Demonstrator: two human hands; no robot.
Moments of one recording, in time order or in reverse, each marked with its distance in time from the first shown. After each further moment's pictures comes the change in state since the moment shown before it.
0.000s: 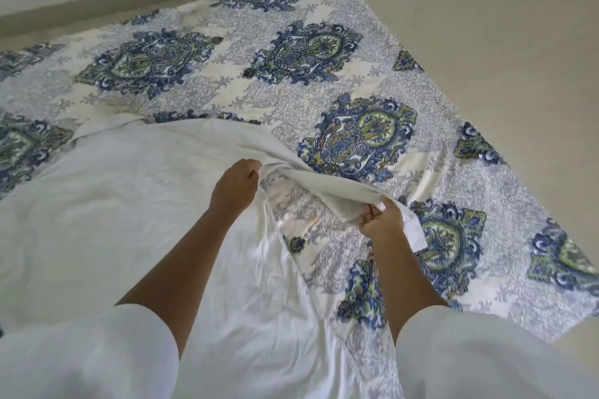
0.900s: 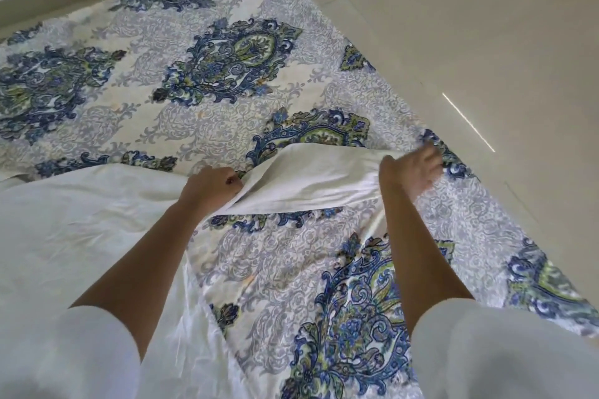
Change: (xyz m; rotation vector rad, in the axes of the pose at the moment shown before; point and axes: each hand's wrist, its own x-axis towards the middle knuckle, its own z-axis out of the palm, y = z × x) left_hand 0.138 0.064 0.072 0.389 -0.276 0.044; right_hand 0.068 -0.174 0.054 -1.234 0.582 -0.856
